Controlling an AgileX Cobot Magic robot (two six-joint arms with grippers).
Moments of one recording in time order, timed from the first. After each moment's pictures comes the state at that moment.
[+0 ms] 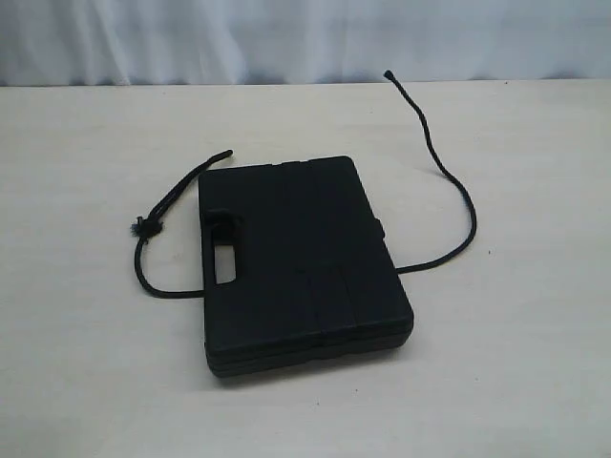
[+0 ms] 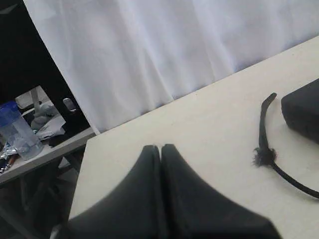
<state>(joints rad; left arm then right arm) 0.10 0.00 0.00 0.02 0.19 0.34 0.03 0.00 0.00 -0.03 0.34 0.01</state>
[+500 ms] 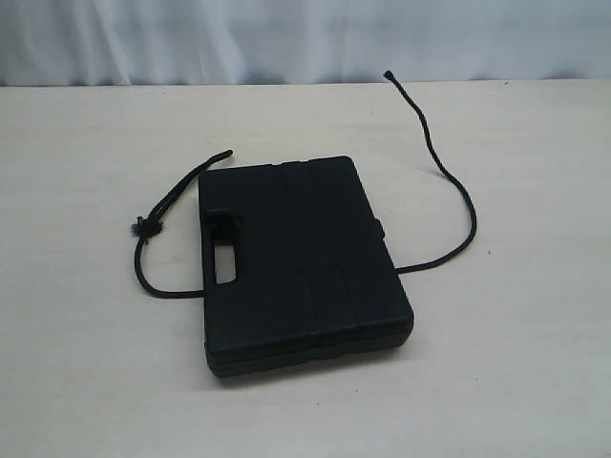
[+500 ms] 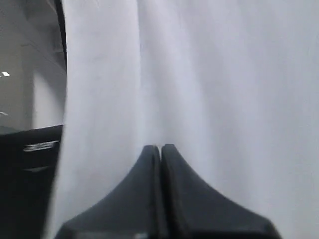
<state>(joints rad) 0.10 0.00 0.00 0.16 -0.46 -0.04 0.03 0.00 0.00 0.14 0.00 0.10</state>
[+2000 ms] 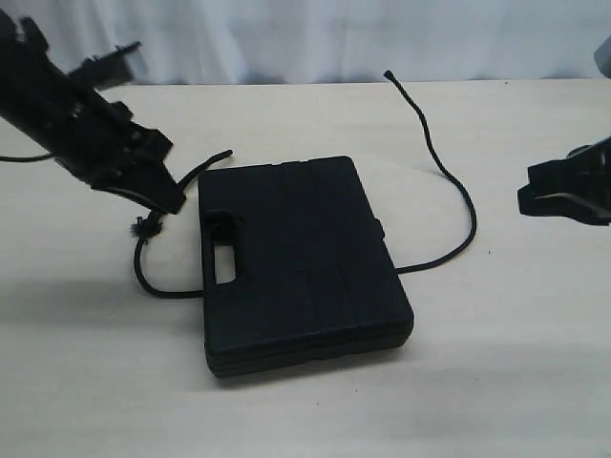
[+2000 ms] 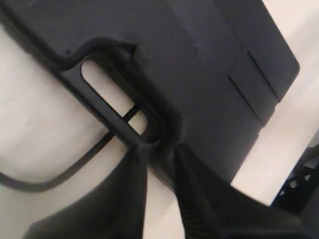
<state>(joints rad) -0.03 1.78 -1.20 -0.69 1.09 0.65 0.03 1.10 -0.80 0.50 0.82 -0.37</state>
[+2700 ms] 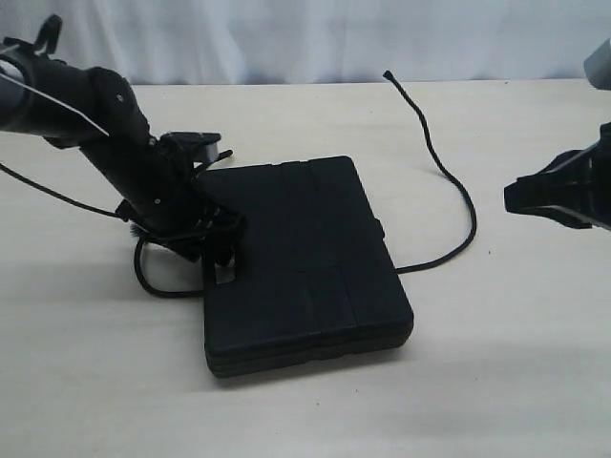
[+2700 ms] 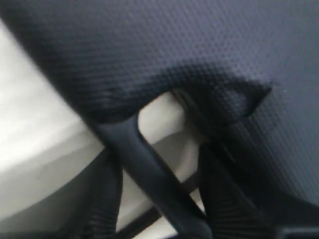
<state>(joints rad) -0.22 2.04 -1.21 -0.49 0.74 0.35 0.03 1.10 -0.74 0.62 0.73 -0.53</state>
